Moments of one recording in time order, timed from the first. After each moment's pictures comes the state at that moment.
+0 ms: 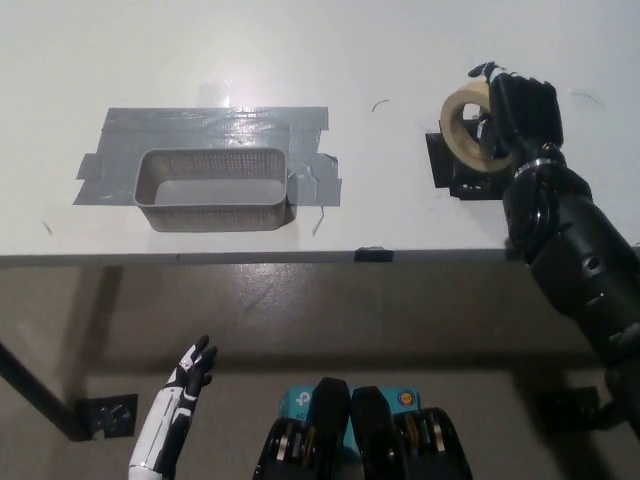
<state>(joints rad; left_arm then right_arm) 0.07 0.12 -0.06 0.05 0.10 -0.14 -0.05 -1.04 -0.19 0.35 1.16 -0.71 -0.04 -0.45</state>
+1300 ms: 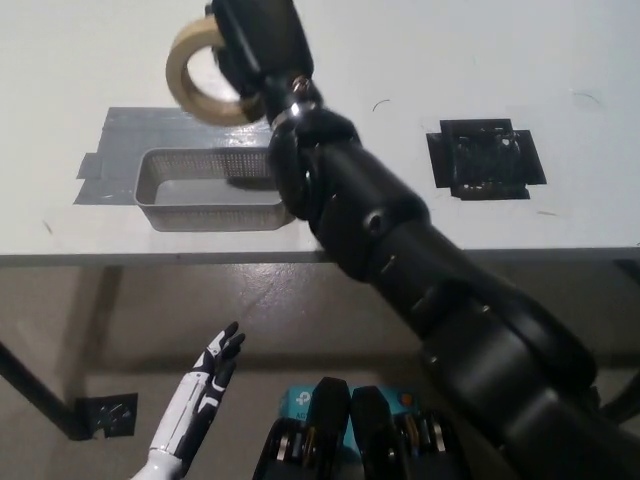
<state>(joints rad) 0.02 0.14 -0.12 0.03 0.15 -0.14 -0.07 -1.34 0.21 0.46 1.31 -0.72 -0.09 -0.59</state>
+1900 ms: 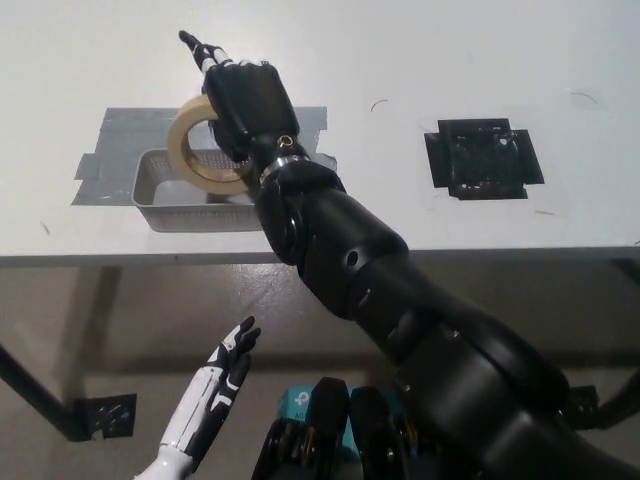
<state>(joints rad) 0.02 0.14 -0.15 -0.02 0.15 -0.11 -0.09 -1.31 0.26 0.48 1.42 -0.69 -0.09 -0.54</state>
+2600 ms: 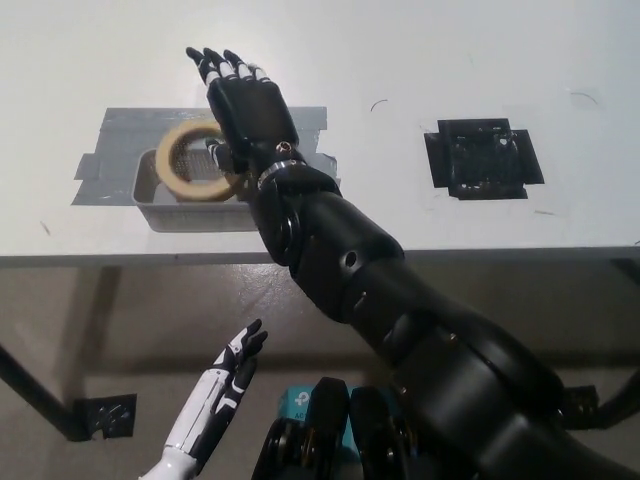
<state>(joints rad) 0.02 0.14 -0.16 -0.03 0.15 -0.11 -0.11 -1.31 0.27 0.45 1.42 -0.62 -0.05 -0.46</state>
